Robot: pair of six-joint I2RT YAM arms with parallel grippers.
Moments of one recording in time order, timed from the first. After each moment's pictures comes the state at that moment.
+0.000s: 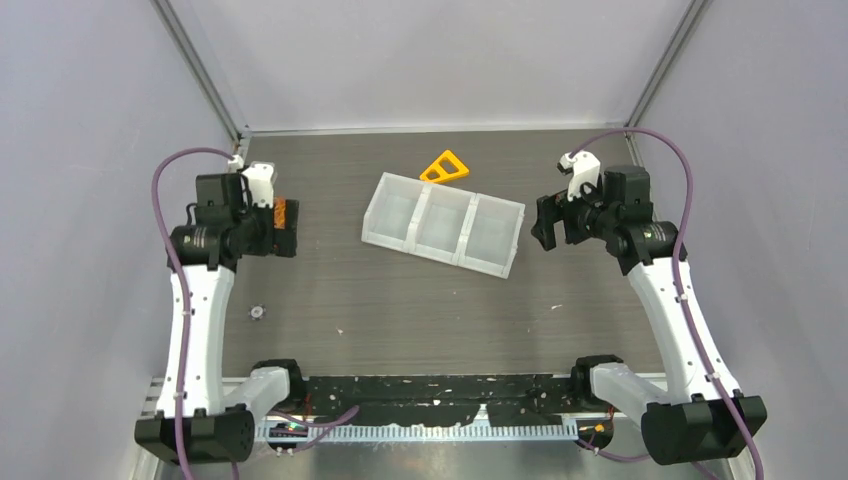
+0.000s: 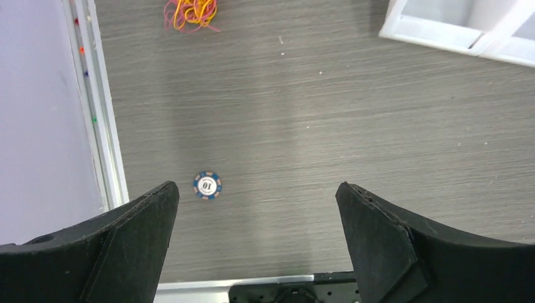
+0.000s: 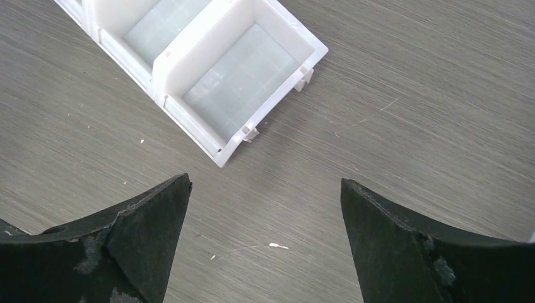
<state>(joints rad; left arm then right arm) 0.05 1.01 1.26 -1.05 0.06 0.14 0.08 1.03 1.10 -0.73 -0.32 -0.21</state>
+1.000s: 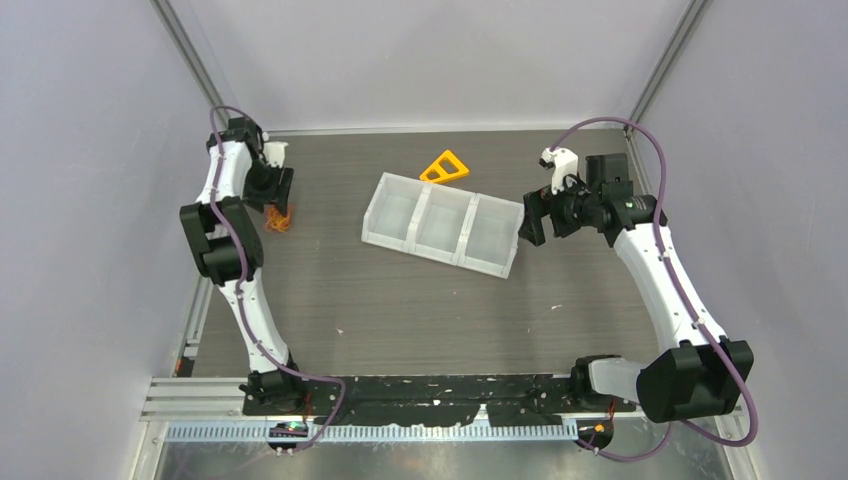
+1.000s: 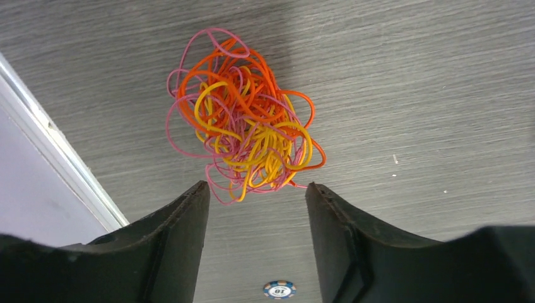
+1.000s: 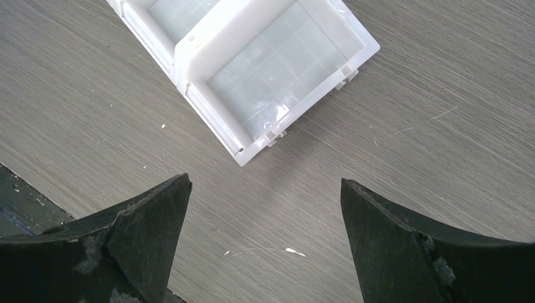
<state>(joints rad) 0.21 2.17 1.95 -1.10 0.10 0.36 0.10 1.23 1.17 -0.77 -0.43 -0.25</state>
